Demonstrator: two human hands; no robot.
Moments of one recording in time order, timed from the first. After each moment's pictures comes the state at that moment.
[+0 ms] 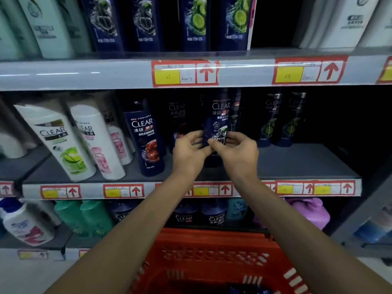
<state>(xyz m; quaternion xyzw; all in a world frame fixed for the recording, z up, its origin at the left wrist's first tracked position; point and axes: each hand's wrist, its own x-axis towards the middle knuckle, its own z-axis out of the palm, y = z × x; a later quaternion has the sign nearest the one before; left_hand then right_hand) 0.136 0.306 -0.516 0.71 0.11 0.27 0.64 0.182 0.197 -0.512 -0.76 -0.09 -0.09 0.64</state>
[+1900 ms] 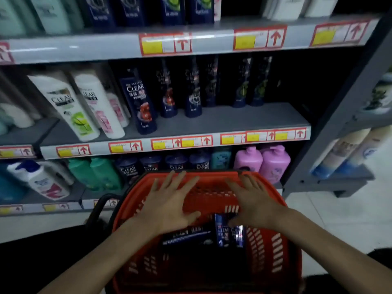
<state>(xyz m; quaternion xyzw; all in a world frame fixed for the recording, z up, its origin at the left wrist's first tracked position) -0.064 0.266 -0.573 0.99 0.02 -0.10 0.04 0.034 0.030 -0.574 -0.93 -0.32 0.17 0.03</state>
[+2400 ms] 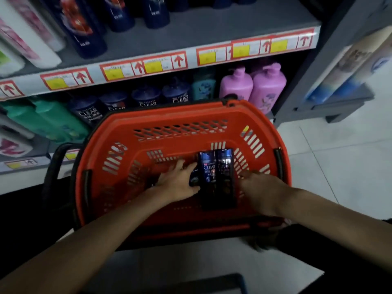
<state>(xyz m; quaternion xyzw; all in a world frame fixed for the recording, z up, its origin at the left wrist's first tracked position) -0.057 0.207 -0.739 0.94 0.04 -0.31 0.10 -0.029 -0.037 -0.643 -0.88 -0.34 0.32 -0.02</state>
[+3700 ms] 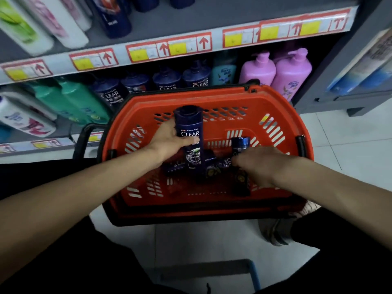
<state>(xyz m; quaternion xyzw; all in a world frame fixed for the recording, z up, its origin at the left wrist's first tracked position) -0.056 0.261 -0.675 0.79 0.19 -0.10 0.58 -0.021 0.018 -0.626 -0.85 -0.40 0.32 -0.15</state>
